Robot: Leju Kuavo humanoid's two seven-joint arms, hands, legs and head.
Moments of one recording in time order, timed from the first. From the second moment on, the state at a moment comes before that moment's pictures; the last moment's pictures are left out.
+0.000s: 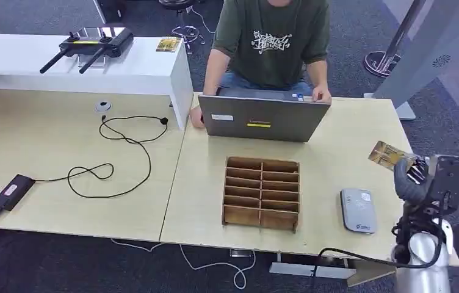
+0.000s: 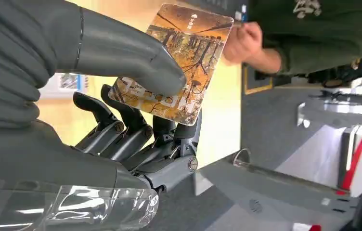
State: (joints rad) left arm -0.01 -0.18 0.57 -0.38 -0.27 -0.28 -0.05; right arm -0.24 -0.11 -0.21 -1.43 0.10 -0.13 0.06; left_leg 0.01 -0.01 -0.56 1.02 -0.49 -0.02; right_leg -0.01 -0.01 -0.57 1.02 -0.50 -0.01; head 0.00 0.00
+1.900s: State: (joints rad) left arm -0.03 -0.16 0.41 -0.33 -0.15 -0.28 -0.08; right arm -0.19 -0.11 -0.28 -1.26 0.09 -0.16 0.11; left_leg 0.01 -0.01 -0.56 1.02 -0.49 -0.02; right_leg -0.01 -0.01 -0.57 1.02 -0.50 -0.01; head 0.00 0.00
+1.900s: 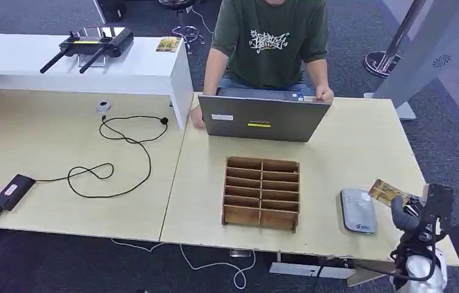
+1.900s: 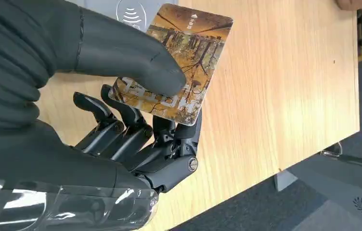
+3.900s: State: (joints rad) left arm -0.03 -0.13 0.29 -0.31 0.00 -0.28 -0.07; right arm -0.20 -0.13 -0.19 -1.16 0.18 -0.03 0.23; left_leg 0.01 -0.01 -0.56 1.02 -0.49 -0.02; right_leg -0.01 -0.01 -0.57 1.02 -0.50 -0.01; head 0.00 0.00
